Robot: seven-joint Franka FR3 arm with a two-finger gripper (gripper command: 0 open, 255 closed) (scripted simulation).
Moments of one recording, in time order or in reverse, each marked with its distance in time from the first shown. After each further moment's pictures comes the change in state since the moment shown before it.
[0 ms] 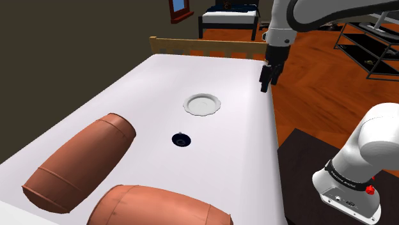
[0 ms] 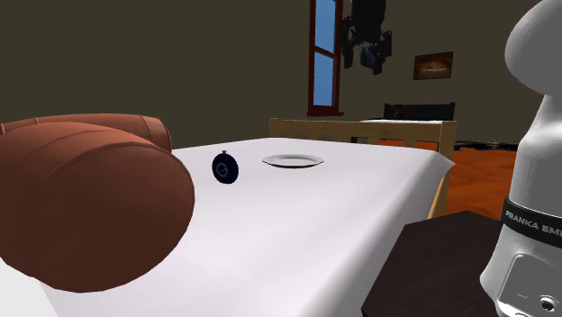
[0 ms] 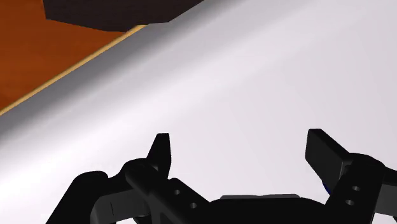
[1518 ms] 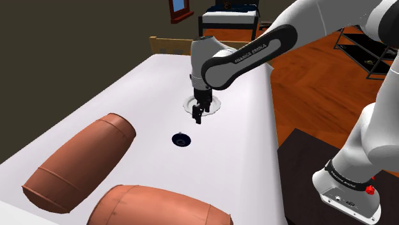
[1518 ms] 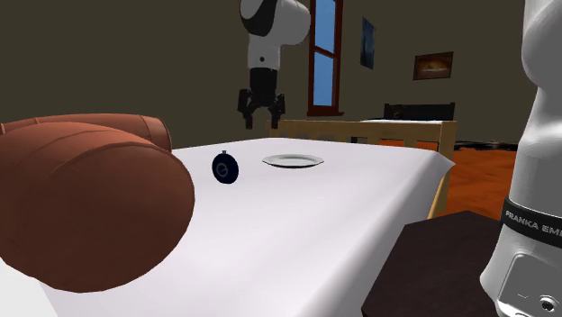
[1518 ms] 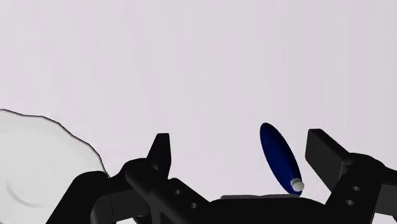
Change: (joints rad) arm 0.162 0.759 0.194 0.396 -0.083 0.434 0.068
